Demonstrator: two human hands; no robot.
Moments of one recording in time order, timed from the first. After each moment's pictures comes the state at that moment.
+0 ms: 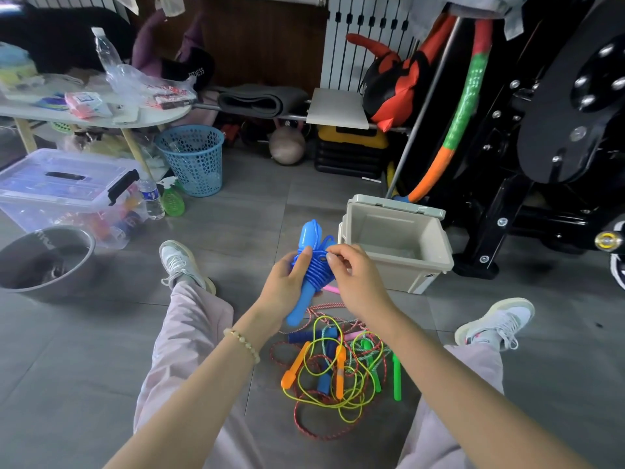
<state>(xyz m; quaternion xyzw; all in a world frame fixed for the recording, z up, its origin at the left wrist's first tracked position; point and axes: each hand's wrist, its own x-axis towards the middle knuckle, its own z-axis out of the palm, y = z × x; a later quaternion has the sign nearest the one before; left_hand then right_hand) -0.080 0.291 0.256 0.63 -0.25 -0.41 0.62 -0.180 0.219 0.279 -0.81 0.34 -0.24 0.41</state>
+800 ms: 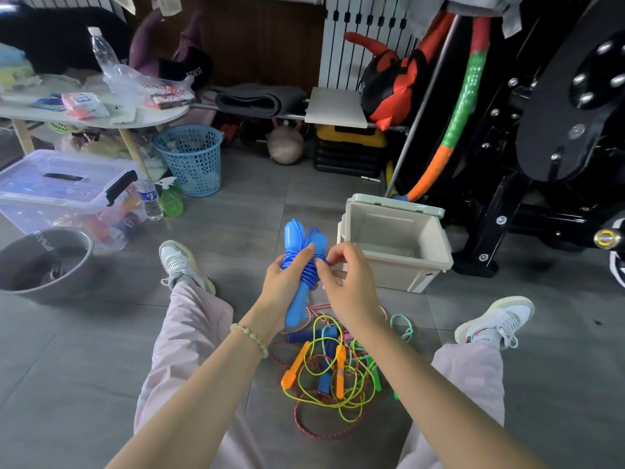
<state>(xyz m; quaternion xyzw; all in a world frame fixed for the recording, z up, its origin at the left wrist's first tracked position) -0.077 0.280 0.246 0.59 -0.12 -0.42 0.68 -0.176 0.231 0.259 -0.78 0.32 -0.36 0.40</state>
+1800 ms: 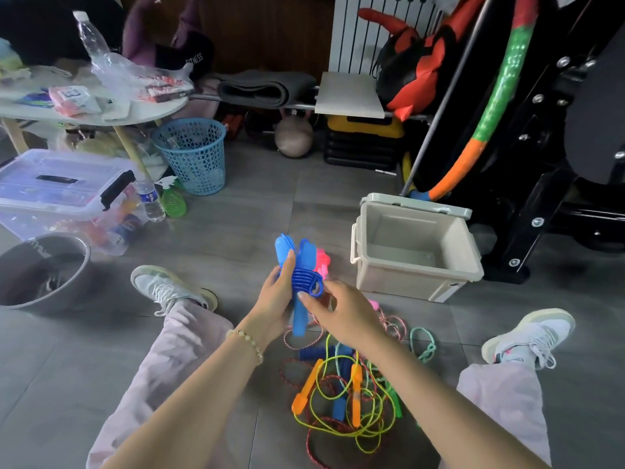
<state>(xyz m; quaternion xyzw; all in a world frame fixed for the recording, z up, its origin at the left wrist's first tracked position) -0.007 0.232 0.194 0.54 -0.07 -0.48 0.68 -0.126 0.175 0.213 -0.87 0.33 -0.10 0.35</state>
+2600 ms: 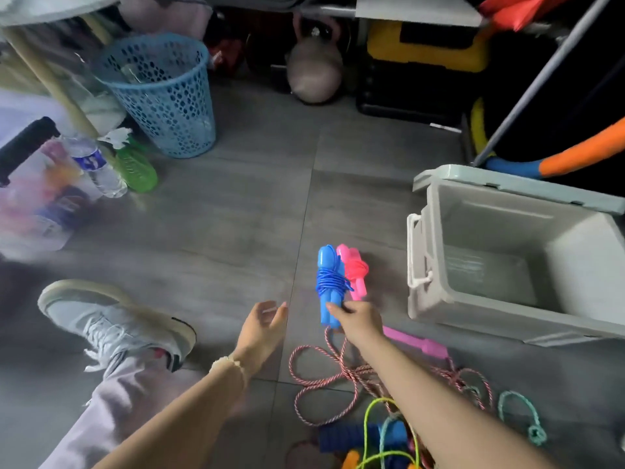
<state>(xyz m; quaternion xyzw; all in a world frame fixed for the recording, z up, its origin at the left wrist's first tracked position) 0.159 0.126 -0.074 0.81 -0.07 -0.36 0.46 0.047 -0.002 -0.086 -0.68 0.54 -0.06 0.49</state>
